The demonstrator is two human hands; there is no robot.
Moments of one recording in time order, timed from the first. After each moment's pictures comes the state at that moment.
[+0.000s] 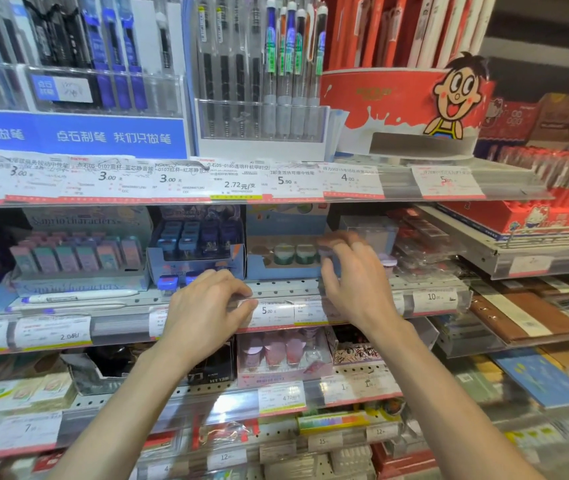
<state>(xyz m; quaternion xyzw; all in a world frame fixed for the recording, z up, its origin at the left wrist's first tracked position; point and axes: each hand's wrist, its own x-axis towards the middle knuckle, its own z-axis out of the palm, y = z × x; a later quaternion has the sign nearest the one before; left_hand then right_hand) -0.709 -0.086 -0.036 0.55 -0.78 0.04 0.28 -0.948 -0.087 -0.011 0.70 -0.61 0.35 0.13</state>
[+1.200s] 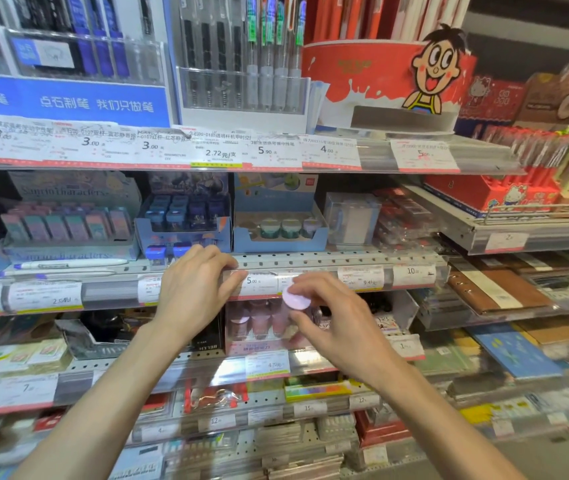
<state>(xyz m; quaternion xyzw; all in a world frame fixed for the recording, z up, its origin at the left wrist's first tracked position) -0.717 -0.076 -0.050 0.53 -0.77 0.12 0.33 -0.950 0.004 -0.051 0.78 -0.47 0.39 -0.08</state>
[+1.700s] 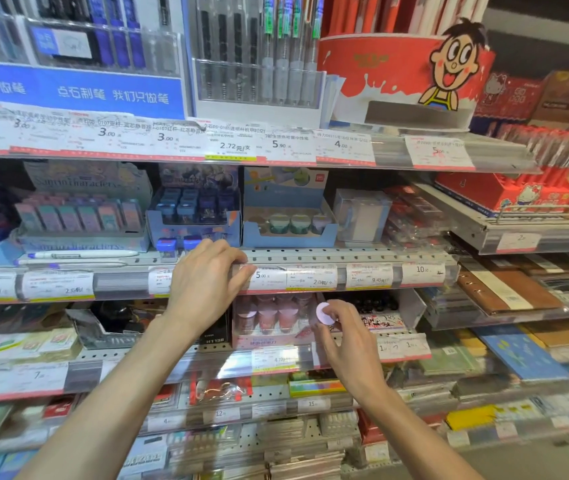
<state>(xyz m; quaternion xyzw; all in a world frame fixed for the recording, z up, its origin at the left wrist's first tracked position) -0.718 -0.075 -0.052 0.53 -0.77 0.11 0.34 -0.969 -0.021 -0.154 0.70 -0.58 0.41 -0.03</state>
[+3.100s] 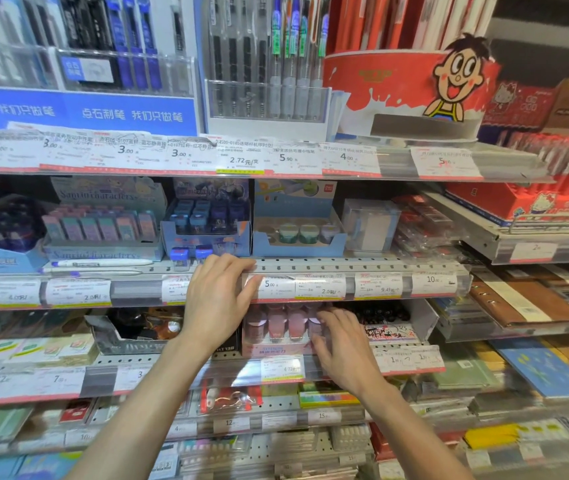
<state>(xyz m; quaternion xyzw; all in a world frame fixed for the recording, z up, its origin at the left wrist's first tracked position) -0.723 -0.069 -0.067 0.55 -0.74 0.08 0.38 -0.963 -0.048 -0.159 0.75 -0.62 0.26 -0.01</state>
